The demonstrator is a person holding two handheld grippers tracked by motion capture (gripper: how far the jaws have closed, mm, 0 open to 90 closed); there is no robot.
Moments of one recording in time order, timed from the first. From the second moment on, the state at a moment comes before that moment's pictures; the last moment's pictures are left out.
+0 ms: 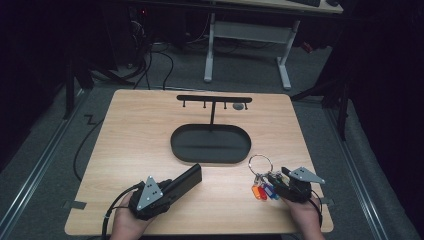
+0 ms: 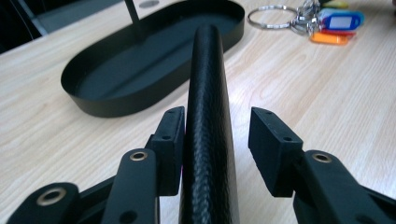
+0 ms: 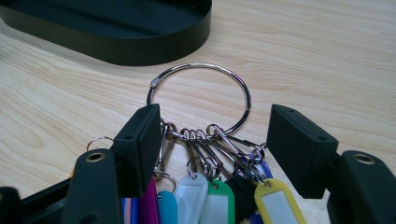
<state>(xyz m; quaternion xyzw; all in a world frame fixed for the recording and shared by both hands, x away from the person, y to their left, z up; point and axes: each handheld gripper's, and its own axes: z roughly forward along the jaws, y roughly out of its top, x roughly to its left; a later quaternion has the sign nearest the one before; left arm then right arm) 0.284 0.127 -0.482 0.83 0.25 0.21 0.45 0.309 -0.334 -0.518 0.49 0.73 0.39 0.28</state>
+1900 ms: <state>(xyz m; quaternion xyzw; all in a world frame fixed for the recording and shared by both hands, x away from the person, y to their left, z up) 0.306 0.120 -0.447 0.94 0.25 0.09 0.20 0.310 -0.338 -0.518 0.48 0.73 0.41 0.25</state>
